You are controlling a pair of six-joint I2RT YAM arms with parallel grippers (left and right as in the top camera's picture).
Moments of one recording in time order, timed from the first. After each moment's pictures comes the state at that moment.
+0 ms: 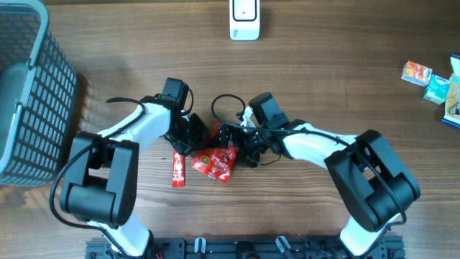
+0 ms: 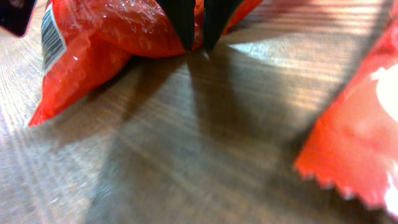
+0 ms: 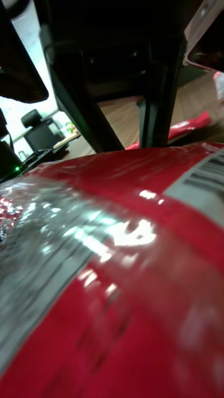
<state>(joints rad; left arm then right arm) -0.26 1.84 0.99 -0.66 0.45 -0.92 0.58 1.88 0.86 -0.03 -0.83 1.00</state>
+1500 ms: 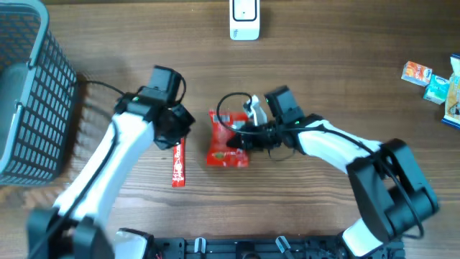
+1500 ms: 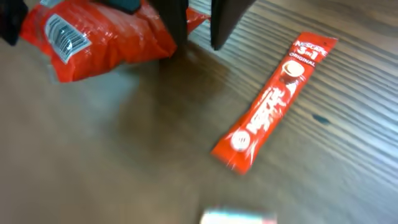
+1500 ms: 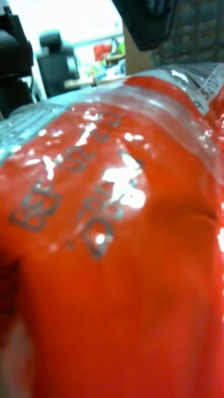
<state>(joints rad) -0.28 1.47 1.11 -0.94 0.08 -0.98 0.48 1.76 0.87 -0.13 -0.80 0.48</state>
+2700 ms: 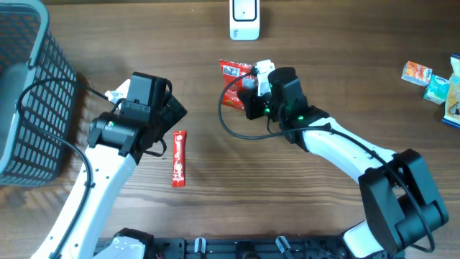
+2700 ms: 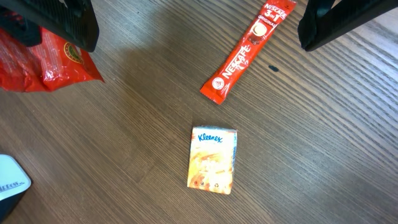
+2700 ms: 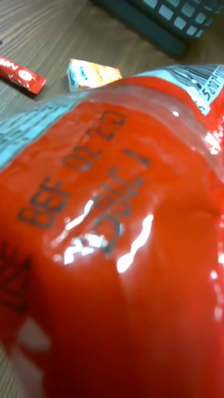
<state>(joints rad) -0.28 1.27 1.11 -0.95 -0.18 -0.96 0.48 1.70 0.92 0.13 -0.24 0.29</state>
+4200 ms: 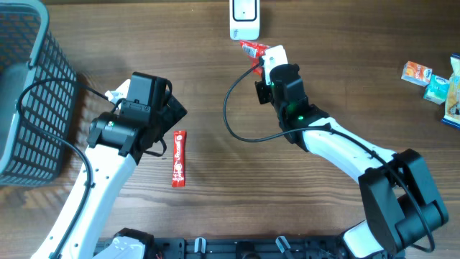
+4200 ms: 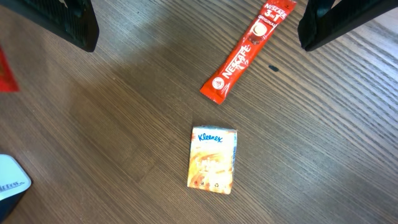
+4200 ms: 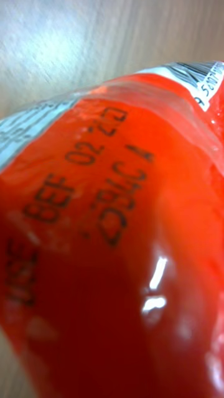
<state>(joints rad) -0.28 1.27 1.11 -0.95 -0.18 -0.96 0.48 1.70 0.92 0.29 0.25 -0.02</state>
